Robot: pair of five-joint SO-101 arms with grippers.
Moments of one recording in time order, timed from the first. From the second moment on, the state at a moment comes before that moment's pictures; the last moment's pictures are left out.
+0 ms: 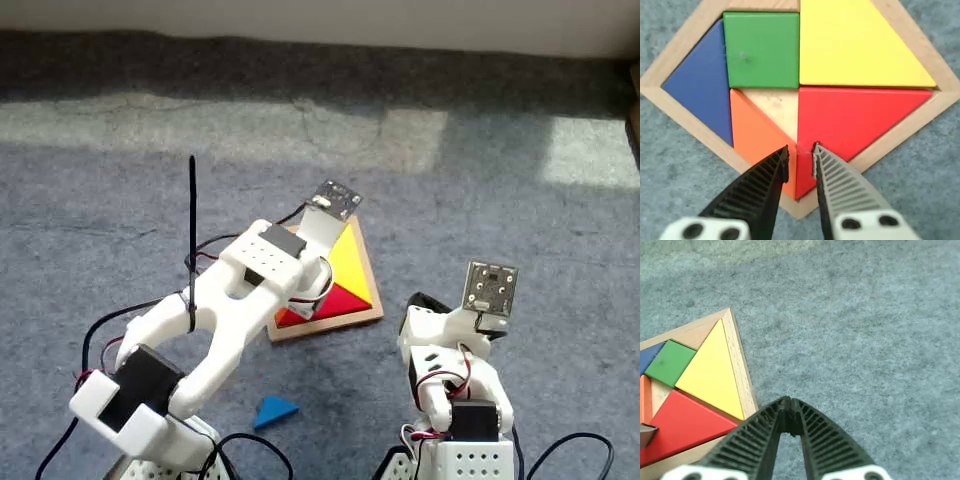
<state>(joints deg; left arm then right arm) 25.4 0.8 32.4 59.0 7.6 -6.1 -104.3 95.9 54.9 -8.7</state>
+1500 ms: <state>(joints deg) 37.3 -51.6 74.9 66.8 -2.7 -6.1 -104.3 95.9 54.9 -8.7</state>
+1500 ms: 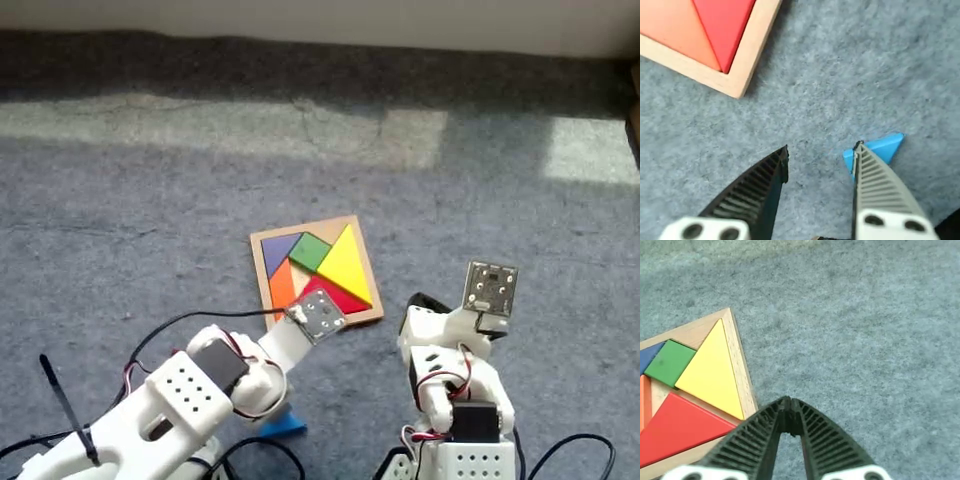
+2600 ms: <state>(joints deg) 39.8 -51.8 75.1 67.1 -2.8 -6.1 -104.3 95.9 54.9 -8.7</state>
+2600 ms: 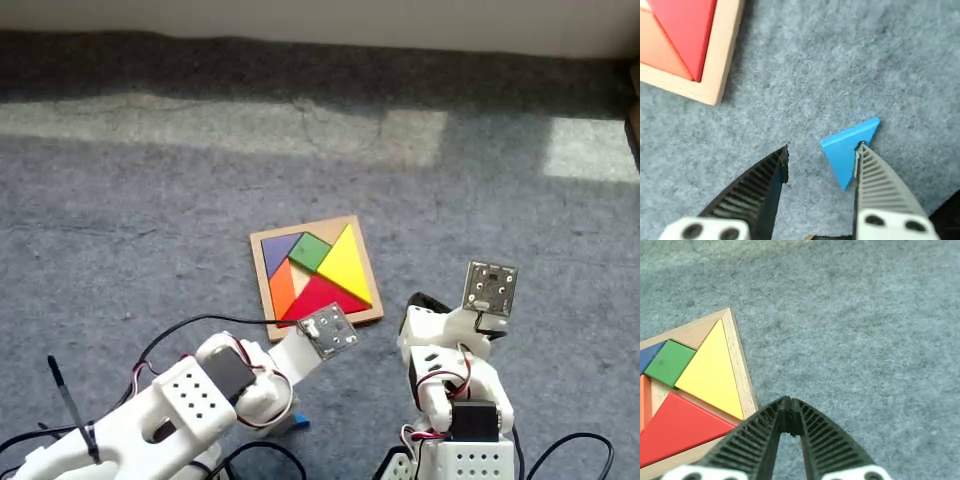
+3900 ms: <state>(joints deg) 27.6 -51.8 64.2 74.9 -10.0 -6.1 -104.3 95.9 54.9 -8.7</state>
